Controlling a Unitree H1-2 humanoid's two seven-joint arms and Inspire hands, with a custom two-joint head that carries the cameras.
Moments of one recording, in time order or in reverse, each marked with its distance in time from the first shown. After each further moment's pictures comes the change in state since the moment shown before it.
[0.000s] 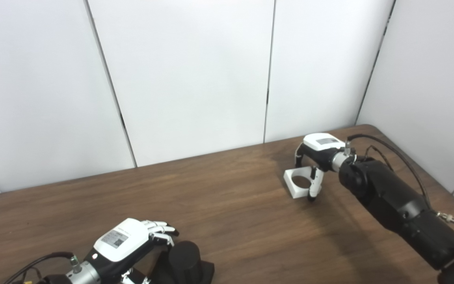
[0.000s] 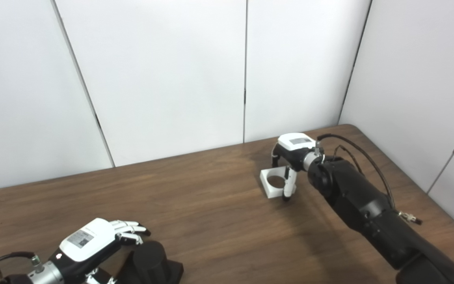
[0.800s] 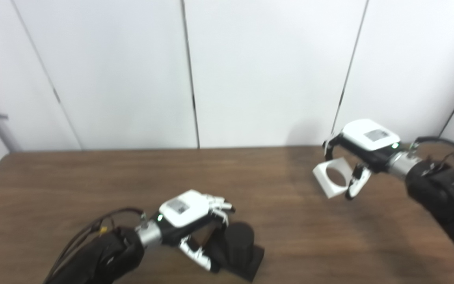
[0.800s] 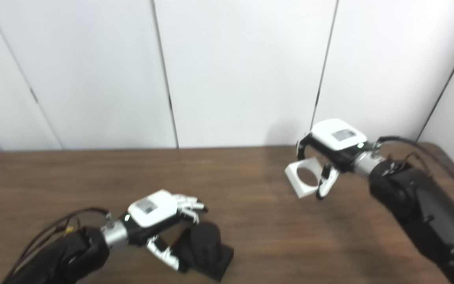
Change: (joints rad) left arm -0.036 -0.070 -0.011 0.035 0.030 0.044 -0.015; right arm 0.032 -0.047 -0.071 -0.269 0.074 -0.251 0.007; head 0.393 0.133
